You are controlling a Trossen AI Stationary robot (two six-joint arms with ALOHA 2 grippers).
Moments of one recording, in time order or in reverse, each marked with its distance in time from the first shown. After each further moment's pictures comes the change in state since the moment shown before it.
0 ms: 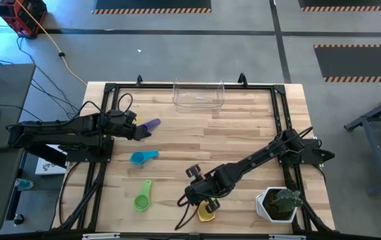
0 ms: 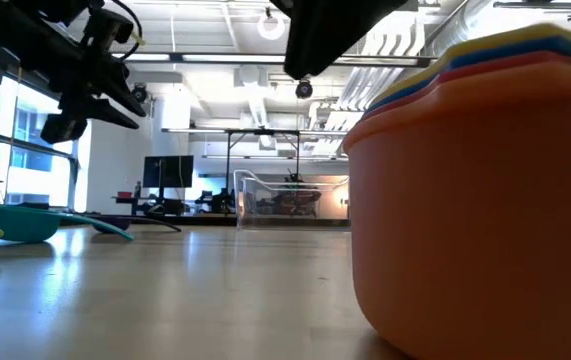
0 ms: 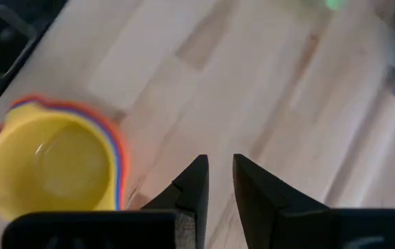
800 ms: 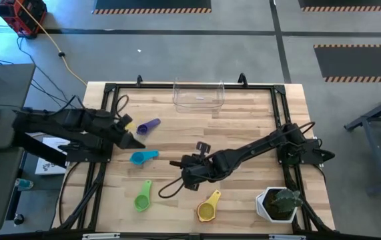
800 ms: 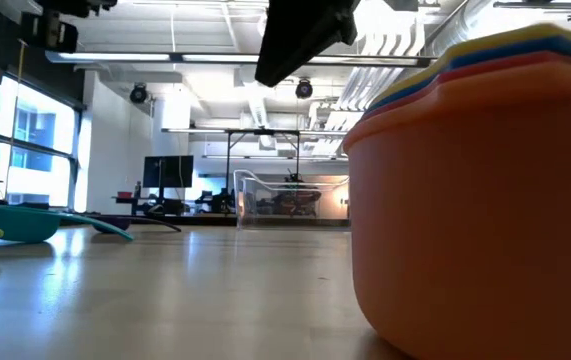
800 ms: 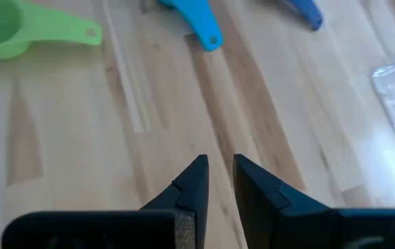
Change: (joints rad) left arm -0.316 0.062 0.371 -0.228 0.026 -0.124; right arm -0.098 -0.045 0.000 -0.022 0.339 0.601
